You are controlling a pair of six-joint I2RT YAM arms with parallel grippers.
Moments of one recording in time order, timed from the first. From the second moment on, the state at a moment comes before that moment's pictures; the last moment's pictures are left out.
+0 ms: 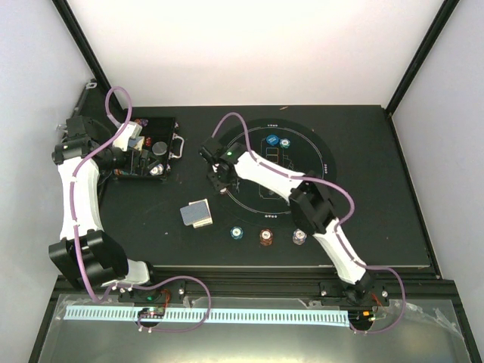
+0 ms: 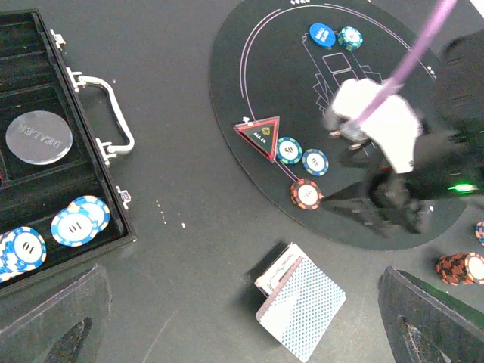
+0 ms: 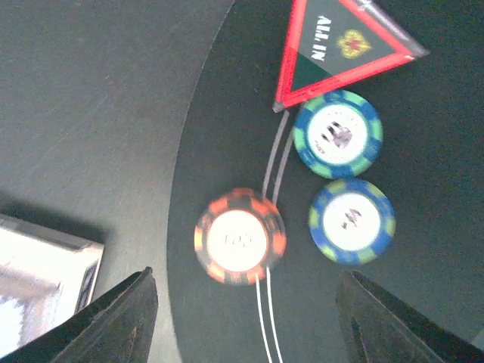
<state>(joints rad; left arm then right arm) 0.37 1.38 1.41 -1.11 0.74 0.53 0.88 2.39 2.14 -0.98 0.11 0.29</state>
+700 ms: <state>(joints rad) 0.37 1.38 1.41 -1.11 0.77 0.53 1.05 1.58 1.09 -0.87 0.11 0.43</state>
